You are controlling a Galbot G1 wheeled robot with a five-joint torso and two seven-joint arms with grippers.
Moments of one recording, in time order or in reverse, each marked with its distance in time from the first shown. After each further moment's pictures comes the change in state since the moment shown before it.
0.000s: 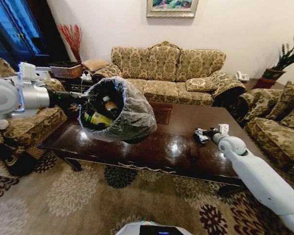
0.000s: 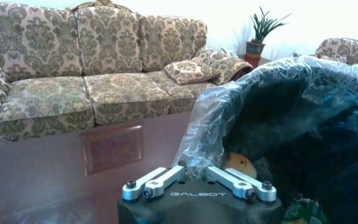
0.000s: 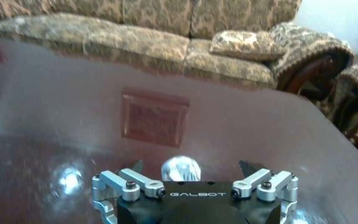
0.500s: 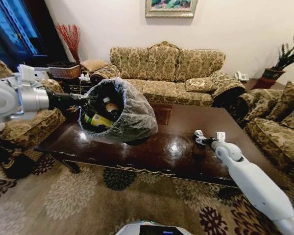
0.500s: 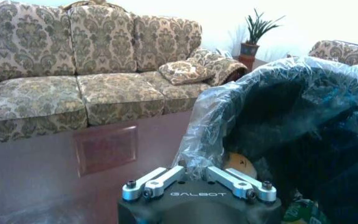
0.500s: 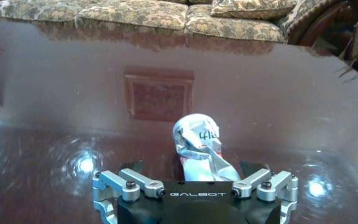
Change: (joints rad) left arm -0.002 -0.023 -0.001 -0.027 -0.006 0.001 0.007; right arm 0.012 0.103 -0.014 -0.108 0.030 -0.004 -0.001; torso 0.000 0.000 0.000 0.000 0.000
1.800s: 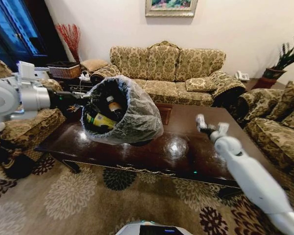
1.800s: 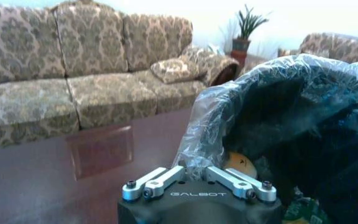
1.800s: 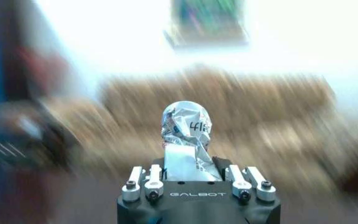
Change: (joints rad) left arm 0.002 0.035 0.006 -0.038 -0.005 -0.007 -0.026; right arm 0.118 -0.106 0.110 0.444 0.114 0.147 -0.006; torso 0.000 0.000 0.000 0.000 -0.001
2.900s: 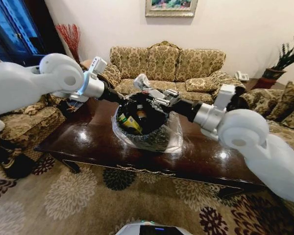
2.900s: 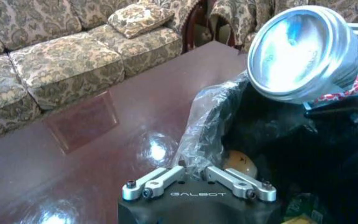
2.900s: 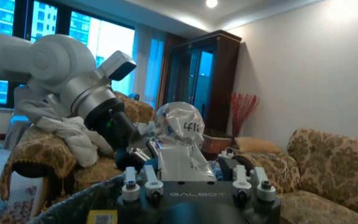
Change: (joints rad) left arm 0.055 0.504 0.008 0.113 -0.161 0.004 -0.115; right arm 0.400 -0.042 -0.390 0.297 0.204 -0.091 -0.210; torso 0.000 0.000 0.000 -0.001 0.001
